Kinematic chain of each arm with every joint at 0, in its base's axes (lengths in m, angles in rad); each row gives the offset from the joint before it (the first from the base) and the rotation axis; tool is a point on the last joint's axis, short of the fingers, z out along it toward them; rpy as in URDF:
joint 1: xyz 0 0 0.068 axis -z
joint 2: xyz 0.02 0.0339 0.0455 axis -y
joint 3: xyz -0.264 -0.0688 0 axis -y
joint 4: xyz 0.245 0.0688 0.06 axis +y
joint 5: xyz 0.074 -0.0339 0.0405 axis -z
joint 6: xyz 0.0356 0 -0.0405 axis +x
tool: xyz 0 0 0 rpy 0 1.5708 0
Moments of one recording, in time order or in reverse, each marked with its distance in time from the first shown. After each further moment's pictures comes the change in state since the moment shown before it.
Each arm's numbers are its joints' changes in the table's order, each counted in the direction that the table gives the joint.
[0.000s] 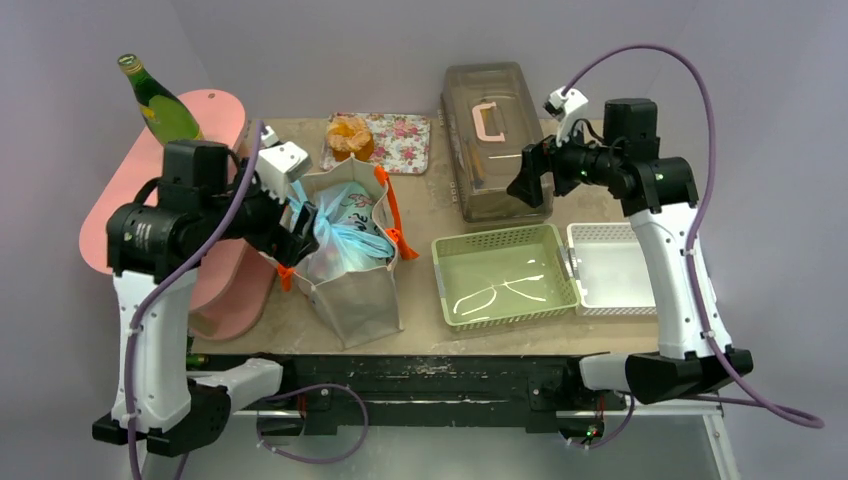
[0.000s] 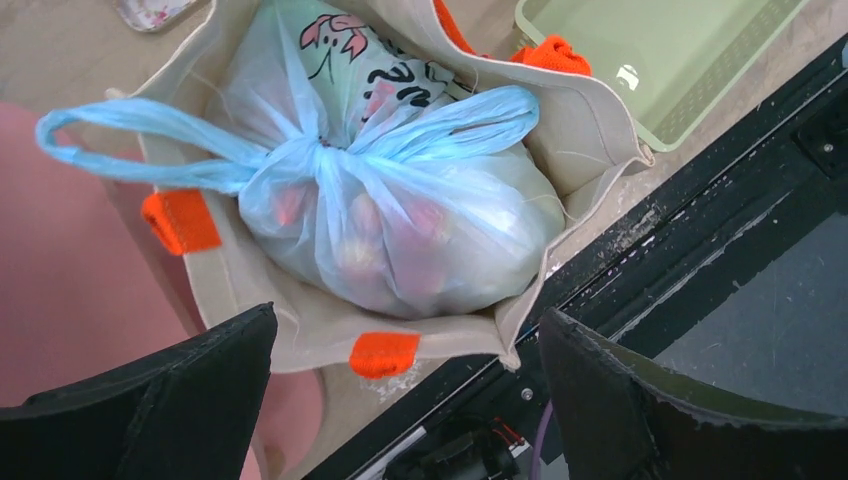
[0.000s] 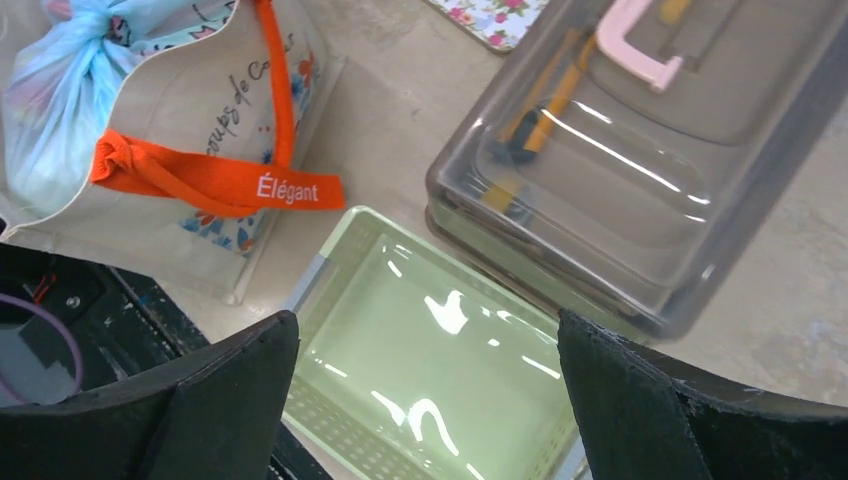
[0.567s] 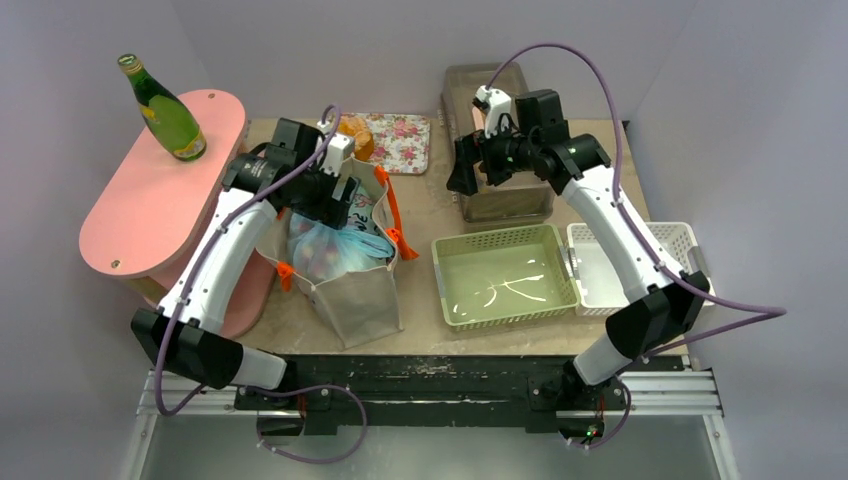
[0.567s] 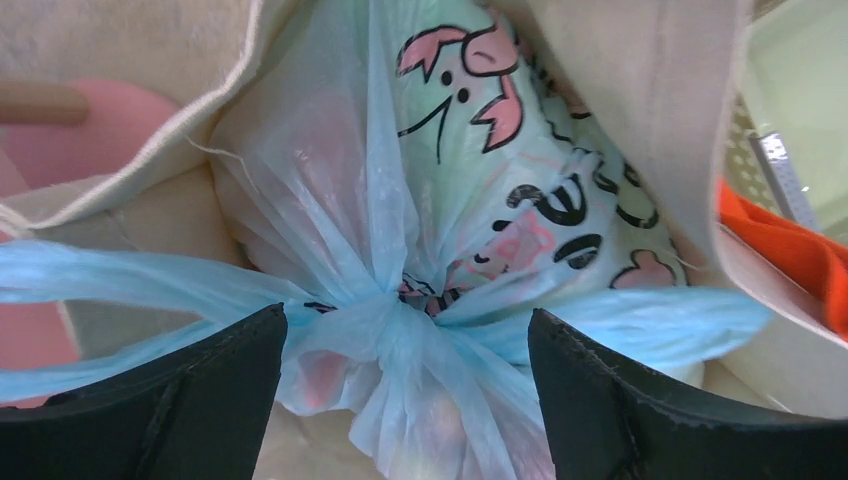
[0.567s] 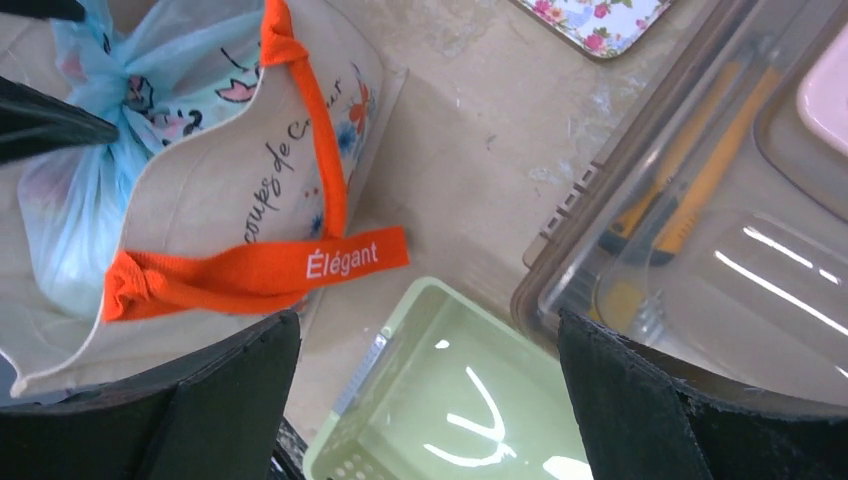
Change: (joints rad) left arm 0.151 -0.254 -0.272 -0.361 -0.308 -0.208; right arm -0.270 -0.253 0.021 -0.181 0.119 0.216
